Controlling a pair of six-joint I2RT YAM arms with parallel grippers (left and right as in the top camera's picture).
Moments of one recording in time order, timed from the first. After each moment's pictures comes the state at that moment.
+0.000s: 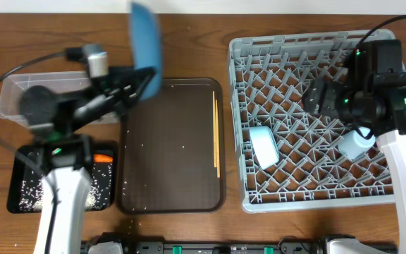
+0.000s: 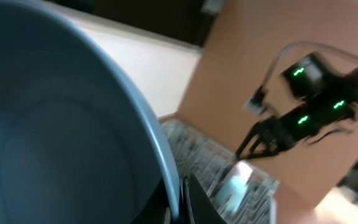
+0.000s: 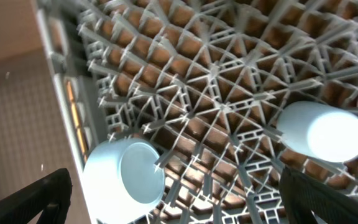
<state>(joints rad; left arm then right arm) 0.10 1.18 0.86 0.58 1.13 -0.61 0.06 1.39 1.54 -1.24 -0.03 0.36</state>
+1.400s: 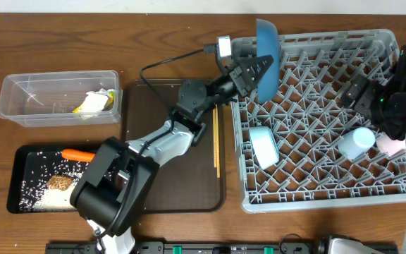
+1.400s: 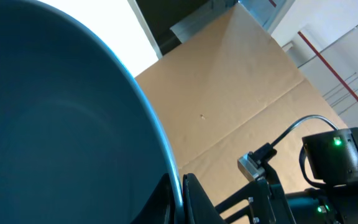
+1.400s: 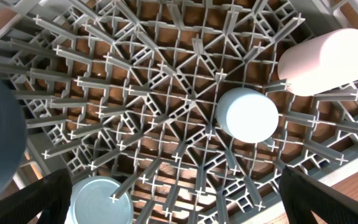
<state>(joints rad) -0.57 1.89 1.02 1.19 0.48 -1.16 -0.15 1.39 1.54 -1.27 0.02 0.44</state>
